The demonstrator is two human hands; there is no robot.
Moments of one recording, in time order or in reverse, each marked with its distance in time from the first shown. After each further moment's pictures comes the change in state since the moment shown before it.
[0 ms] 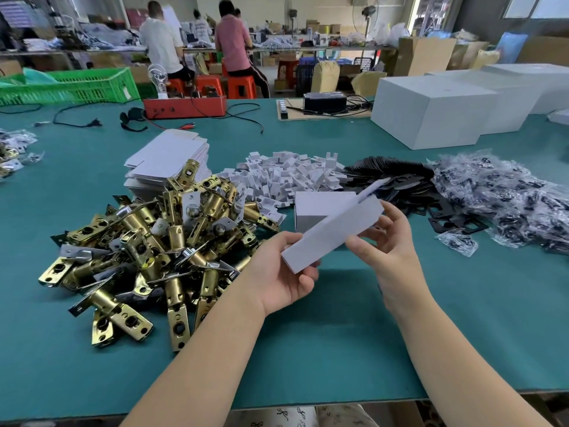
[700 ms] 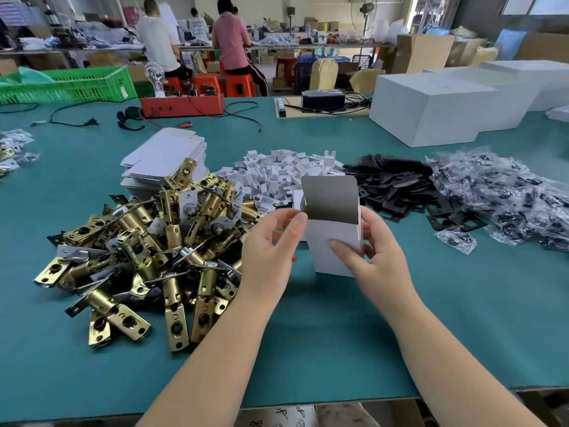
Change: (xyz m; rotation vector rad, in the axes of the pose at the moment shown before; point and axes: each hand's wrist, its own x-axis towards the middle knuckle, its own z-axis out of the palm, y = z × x) left_hand -0.008 -0.010 0.010 0.626 0.364 0.939; right_hand -0.009 0.001 0.007 -0.298 -0.105 -0.133
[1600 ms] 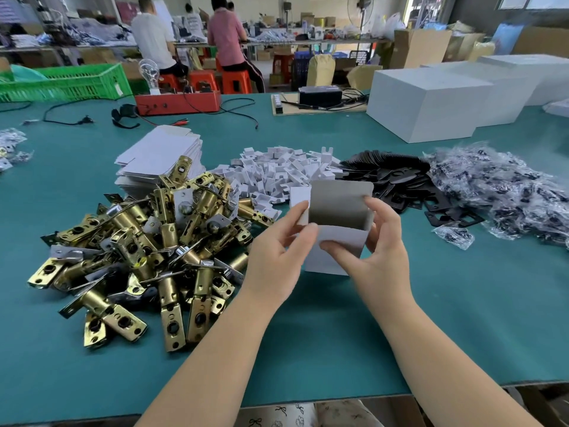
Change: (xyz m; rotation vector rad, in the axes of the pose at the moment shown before) left_hand -0.003 -0.010 0.003 0.100 -0.172 0.017; right_hand -0.005 -0.002 0.006 -0.158 0.169 -0.140
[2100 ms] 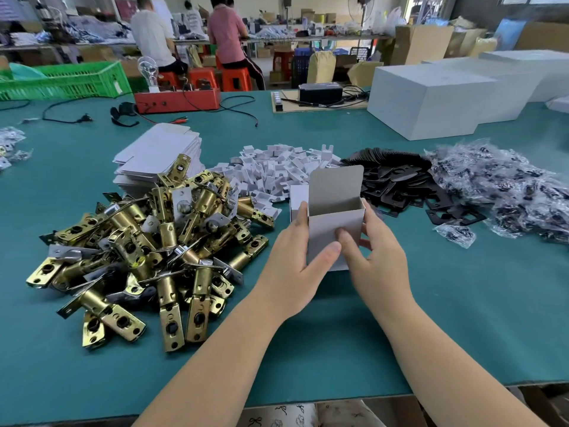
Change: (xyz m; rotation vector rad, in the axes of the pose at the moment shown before) left_hand 0.002 -0.006 0.010 0.352 -0.239 0.101; right_hand 0.003 0.013 0.001 -0.160 -0.053 0.072
